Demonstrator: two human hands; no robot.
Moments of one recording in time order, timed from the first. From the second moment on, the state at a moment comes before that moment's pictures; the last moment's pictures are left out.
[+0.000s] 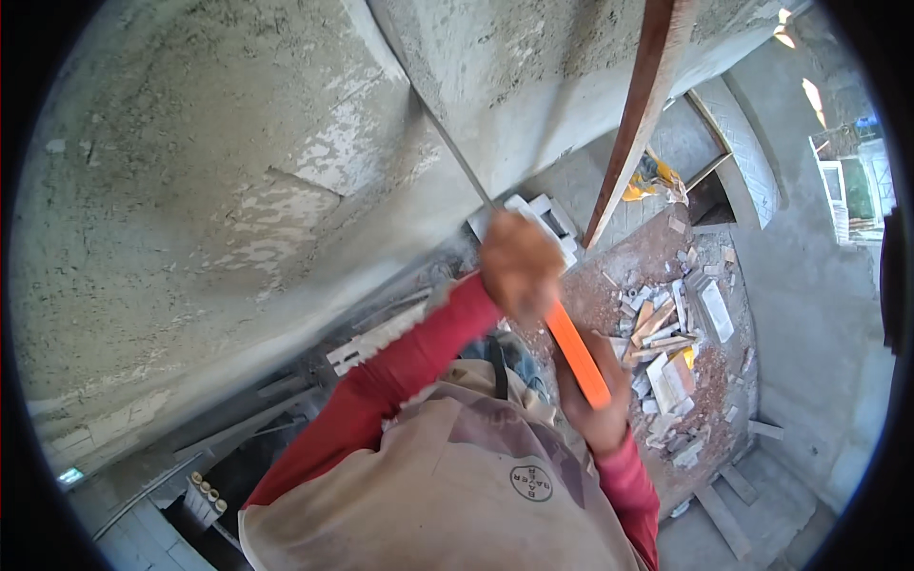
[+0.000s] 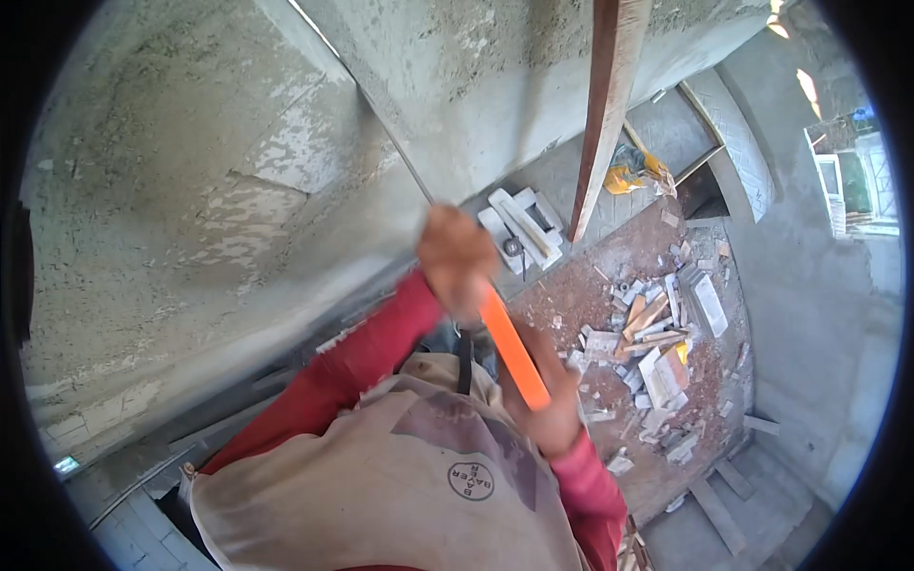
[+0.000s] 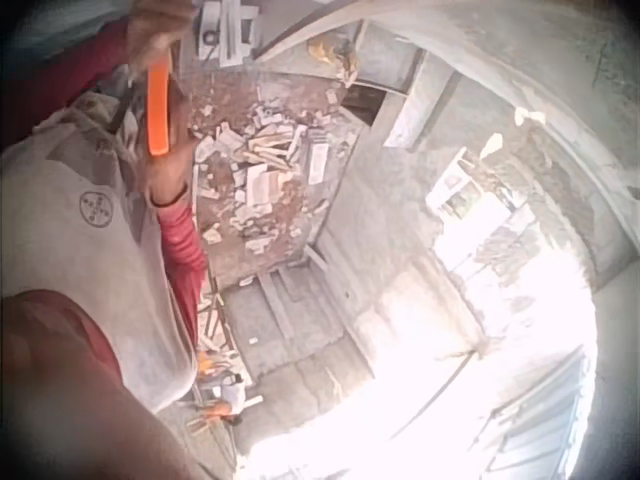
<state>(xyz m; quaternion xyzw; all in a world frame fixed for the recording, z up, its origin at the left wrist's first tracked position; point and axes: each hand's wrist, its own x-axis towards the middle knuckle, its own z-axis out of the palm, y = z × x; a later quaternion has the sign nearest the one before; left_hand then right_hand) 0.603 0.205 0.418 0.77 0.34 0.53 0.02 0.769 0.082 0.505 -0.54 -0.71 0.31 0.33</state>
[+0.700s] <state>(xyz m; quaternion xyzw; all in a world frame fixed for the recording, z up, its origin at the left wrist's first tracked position) 0.561 0.286 0.428 0.78 0.38 0.50 -0.01 0.724 0.162 0.494 -0.53 -0.68 0.33 0.39</state>
